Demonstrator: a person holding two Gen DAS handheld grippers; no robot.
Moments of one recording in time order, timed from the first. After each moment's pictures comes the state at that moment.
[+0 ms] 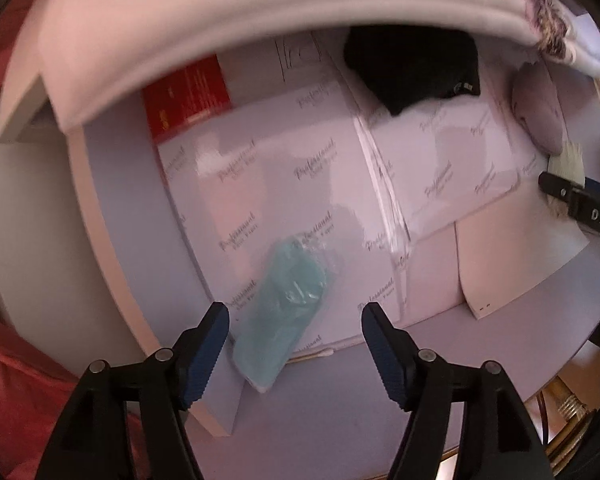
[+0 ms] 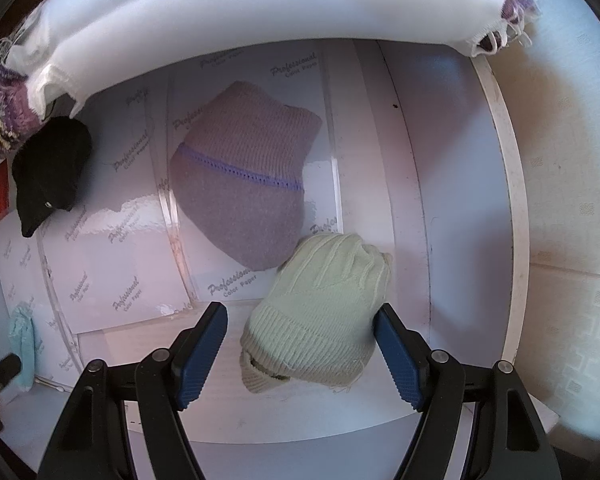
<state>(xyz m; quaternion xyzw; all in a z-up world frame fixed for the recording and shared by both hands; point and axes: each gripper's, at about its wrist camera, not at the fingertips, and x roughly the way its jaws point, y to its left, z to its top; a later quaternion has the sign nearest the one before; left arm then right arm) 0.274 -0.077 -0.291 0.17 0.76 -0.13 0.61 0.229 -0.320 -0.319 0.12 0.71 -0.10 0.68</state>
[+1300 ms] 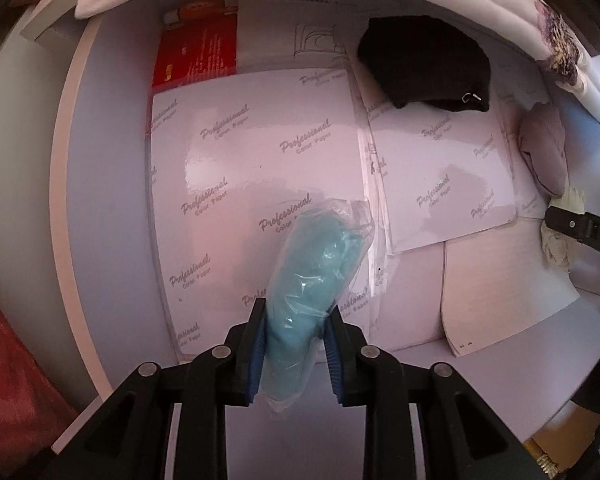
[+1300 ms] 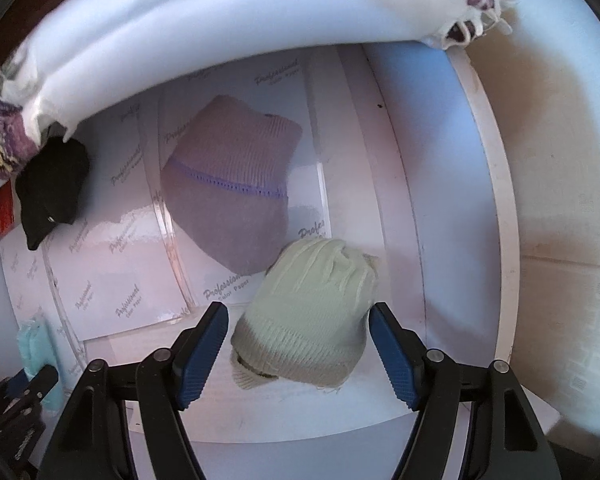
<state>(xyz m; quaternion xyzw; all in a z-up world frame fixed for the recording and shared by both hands) 0.225 -0.037 -0.296 0.07 0.73 -0.08 0.68 0.220 -0.343 -0.314 0.14 0.70 -0.10 0.69</state>
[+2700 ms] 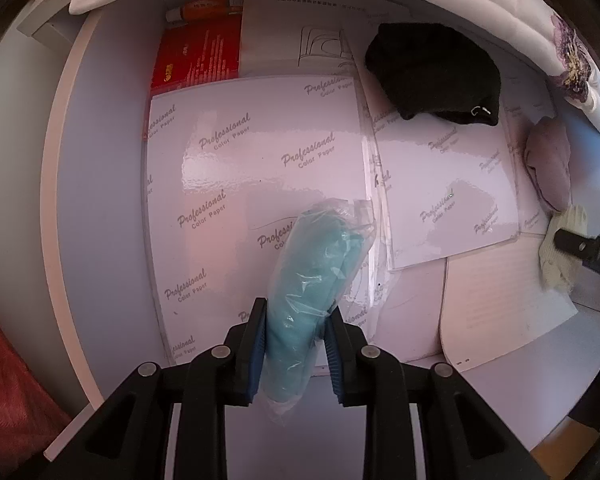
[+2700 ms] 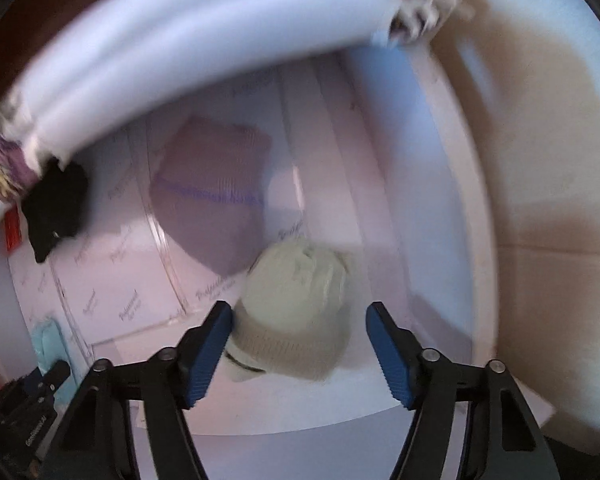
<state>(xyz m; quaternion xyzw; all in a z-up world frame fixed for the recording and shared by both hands) 0.223 -0.048 -0.296 0.05 0.73 -0.07 0.68 0.213 -0.364 -0.301 0.17 0.71 -0.10 0.68</state>
